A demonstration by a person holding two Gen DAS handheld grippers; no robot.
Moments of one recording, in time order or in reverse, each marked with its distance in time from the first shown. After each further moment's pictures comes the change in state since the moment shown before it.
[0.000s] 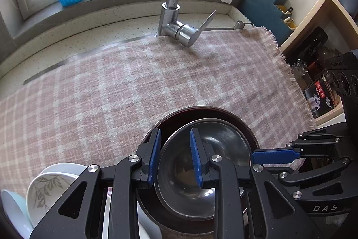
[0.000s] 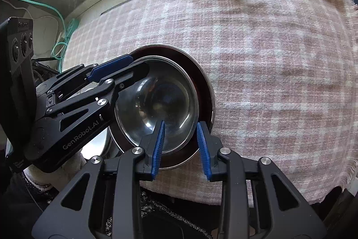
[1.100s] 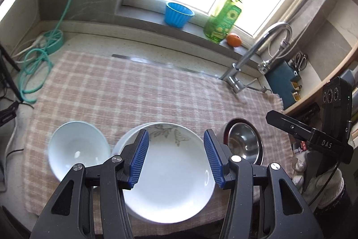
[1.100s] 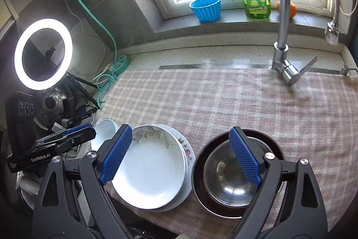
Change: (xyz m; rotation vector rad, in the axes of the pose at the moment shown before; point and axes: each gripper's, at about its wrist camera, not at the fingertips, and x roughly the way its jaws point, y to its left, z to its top) left arm -0.159 0.137 -0.101 -0.408 -0.261 0.026; right arm -0.043 0.133 0.001 -0.247 -0.420 0.096
